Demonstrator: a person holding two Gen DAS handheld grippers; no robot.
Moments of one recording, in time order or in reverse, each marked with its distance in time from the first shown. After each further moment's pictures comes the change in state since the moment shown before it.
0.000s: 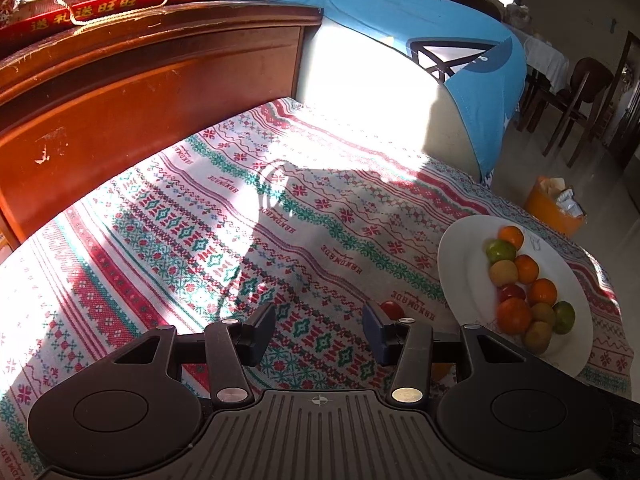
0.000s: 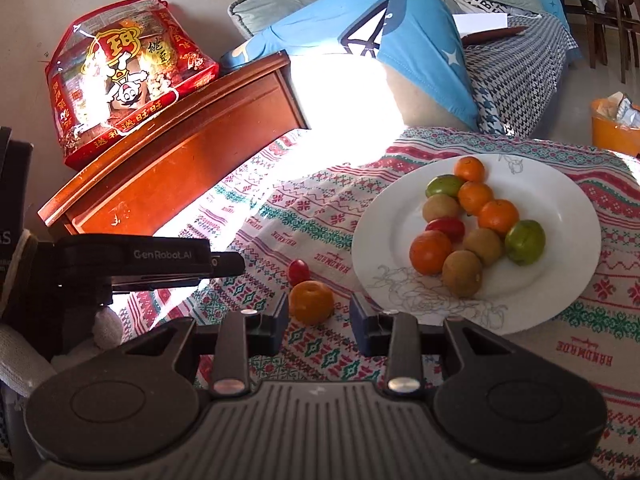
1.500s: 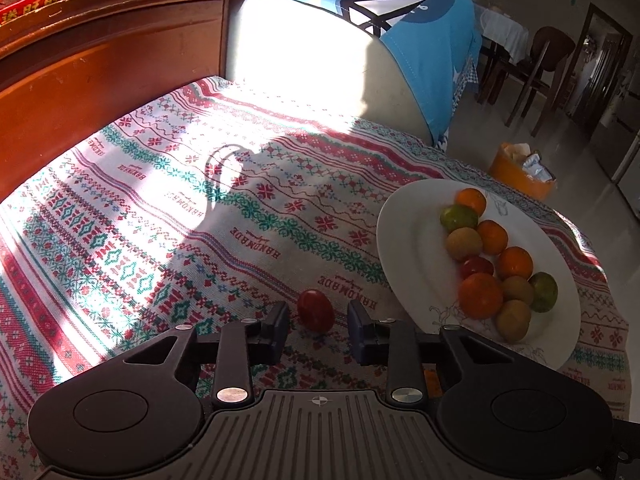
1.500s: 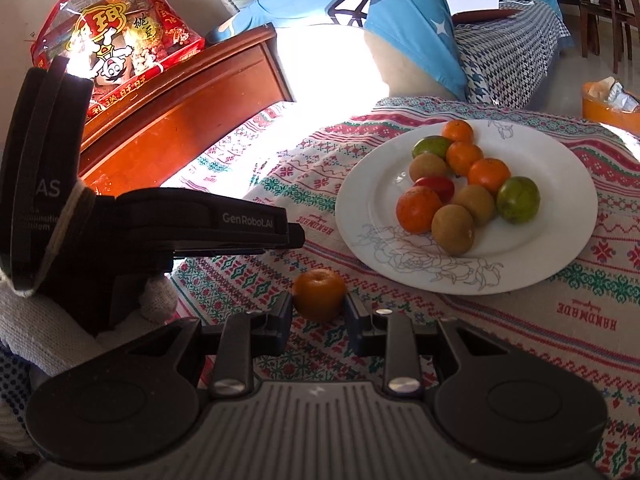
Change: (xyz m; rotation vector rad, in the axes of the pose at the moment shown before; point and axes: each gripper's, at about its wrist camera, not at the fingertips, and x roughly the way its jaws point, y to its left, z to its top) left arm 0.041 -0.042 -0.012 0.096 0.032 -0.106; right arm 0.006 -0.007 -0.017 0.011 0.046 -0.049
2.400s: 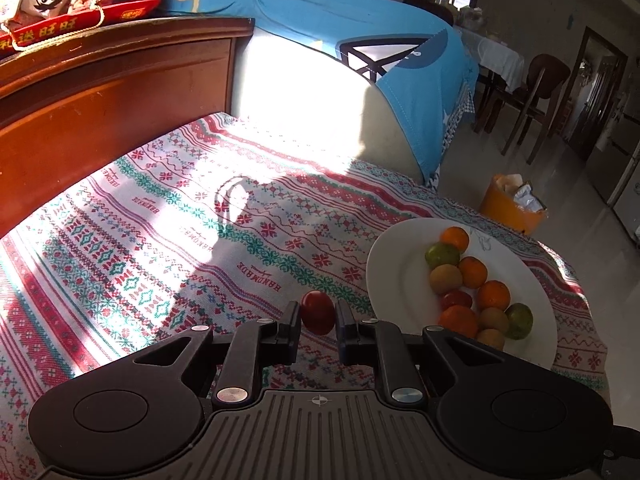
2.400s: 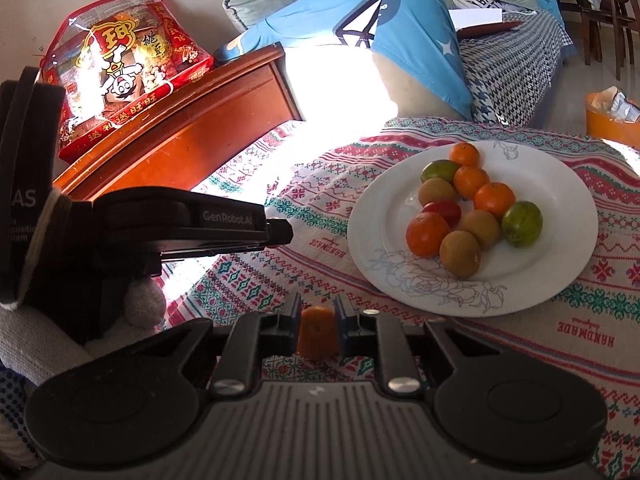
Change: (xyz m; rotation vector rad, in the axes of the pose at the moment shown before) left arm -0.030 -0.001 0.008 -0.018 -0.090 -0.007; right arm -0.012 0.004 0.009 0.003 -0.046 0.025
